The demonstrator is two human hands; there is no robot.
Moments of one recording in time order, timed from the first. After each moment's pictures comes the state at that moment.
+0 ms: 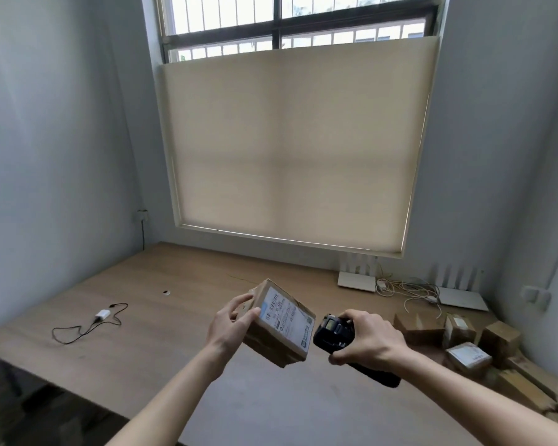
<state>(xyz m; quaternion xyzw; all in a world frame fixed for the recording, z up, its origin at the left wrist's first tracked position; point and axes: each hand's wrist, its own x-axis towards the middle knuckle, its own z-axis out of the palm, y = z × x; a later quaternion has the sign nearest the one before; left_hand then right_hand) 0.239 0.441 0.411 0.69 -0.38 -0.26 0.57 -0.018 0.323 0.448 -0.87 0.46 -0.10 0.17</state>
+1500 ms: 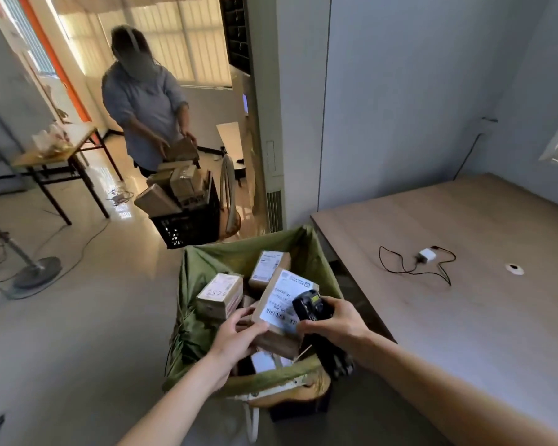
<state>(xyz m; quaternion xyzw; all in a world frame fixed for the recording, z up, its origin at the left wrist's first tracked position) 0.850 0.946 0.216 0.71 0.16 -0.17 0.67 0.849 0.709 0.234 -0.83 0.11 0.14 0.53</state>
